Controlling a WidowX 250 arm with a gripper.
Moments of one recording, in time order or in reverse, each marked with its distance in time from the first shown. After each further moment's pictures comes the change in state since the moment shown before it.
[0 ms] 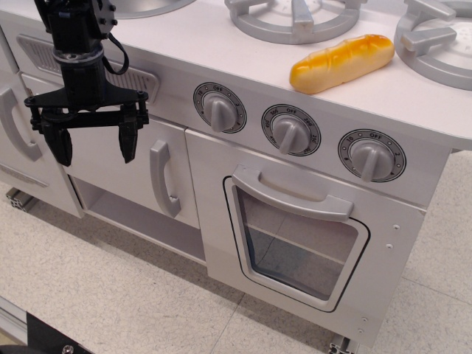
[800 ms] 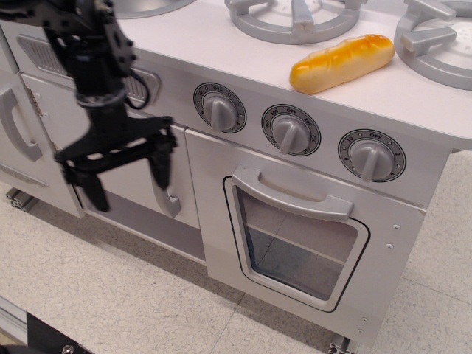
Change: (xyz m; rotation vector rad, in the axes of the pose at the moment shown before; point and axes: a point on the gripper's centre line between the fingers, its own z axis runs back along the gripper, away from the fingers) arm -0.042 -0.033 -0.014 -0.120 0.033 0.311
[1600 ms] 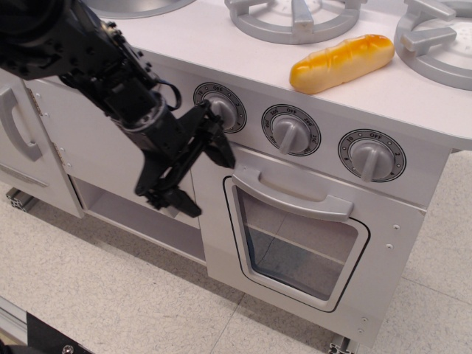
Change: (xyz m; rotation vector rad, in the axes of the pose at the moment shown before) arm -0.028 -0.061 -0.007 -0.371 0.116 0.400
